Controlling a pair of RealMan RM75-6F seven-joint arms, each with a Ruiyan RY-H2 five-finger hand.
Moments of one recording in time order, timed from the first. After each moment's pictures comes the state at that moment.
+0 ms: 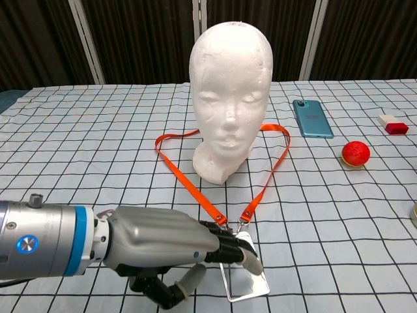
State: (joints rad) left arm -0.98 -1.52 0.07 -1.80 1.27 0.63 0.25; right arm 0.14 -1.14 0.11 -1.62 -1.49 1.53 -0.01
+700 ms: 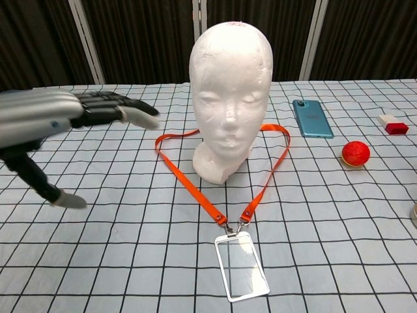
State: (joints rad) left arm -0.74 -1.29 0.19 -1.52 1.81 1.28 -0.08; right arm 0.13 -1.15 0.10 -1.65 -1.53 1.53 -0.03
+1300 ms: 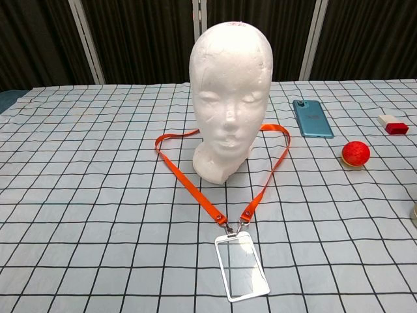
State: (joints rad) left arm -0.46 -1.08 0.12 -1.68 1.36 1.38 0.04; right arm 0.12 -1.14 0.08 -1.68 -1.58 1.55 -0.04
